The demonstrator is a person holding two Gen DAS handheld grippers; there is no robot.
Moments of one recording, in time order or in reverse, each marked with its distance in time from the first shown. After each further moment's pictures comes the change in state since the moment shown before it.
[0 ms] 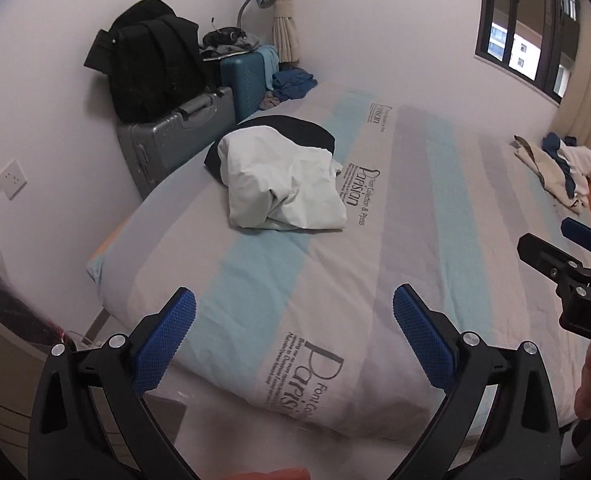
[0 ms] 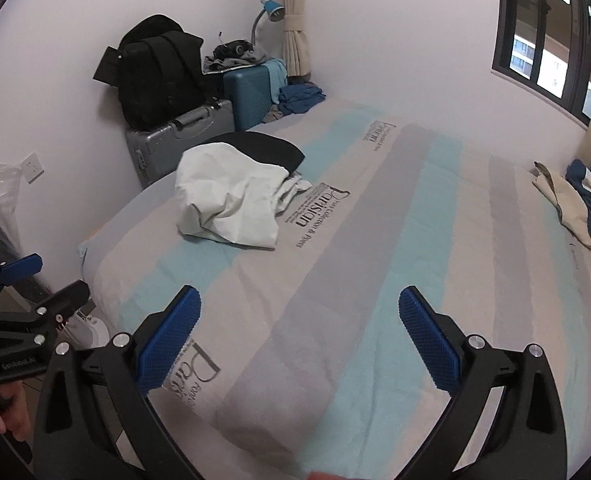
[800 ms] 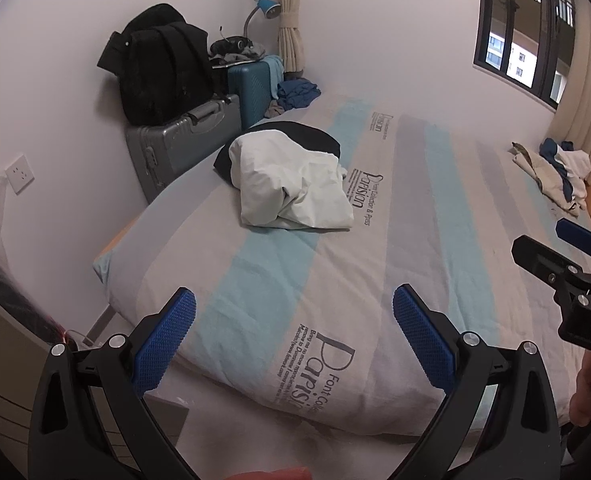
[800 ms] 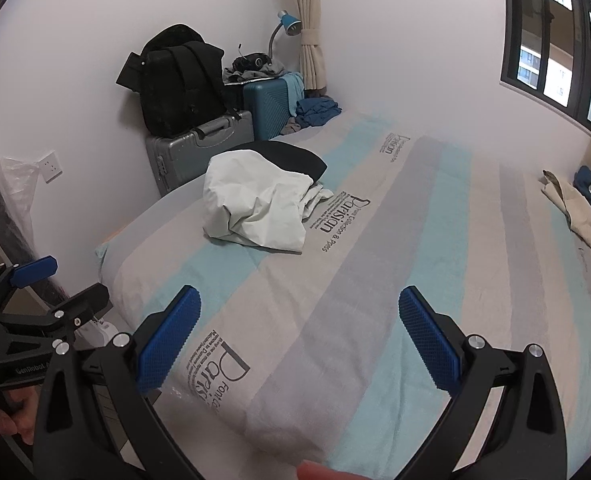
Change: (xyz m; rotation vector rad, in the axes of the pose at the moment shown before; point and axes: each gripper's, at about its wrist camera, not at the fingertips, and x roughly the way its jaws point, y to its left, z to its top) left arm -0.020 0.012 -0.027 -0.016 -0.043 -0.002; right arm -0.019 0.027 -0.029 -0.020 -0.057 0.043
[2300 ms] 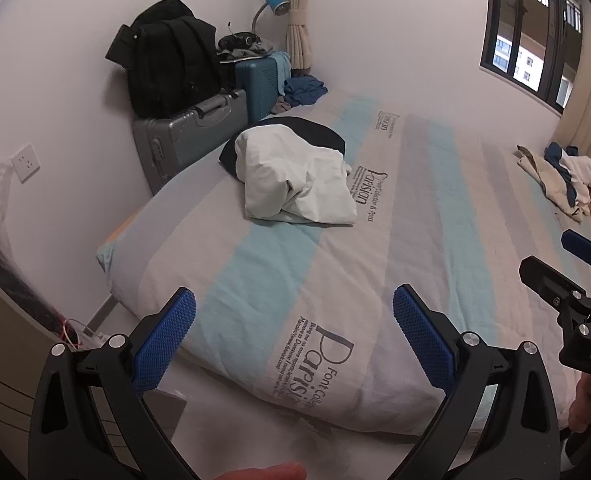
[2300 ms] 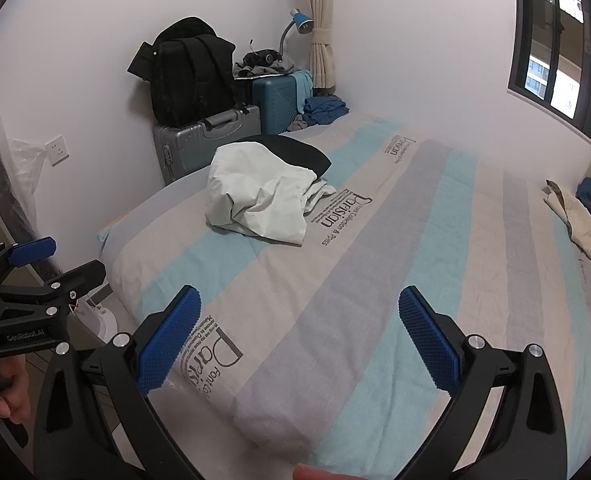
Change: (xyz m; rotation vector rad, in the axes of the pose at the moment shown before) left arm -0.002 0.001 -0.008 -0.029 0.011 0.011; right arm 0.003 0.006 -0.009 -0.039 0.002 0.000
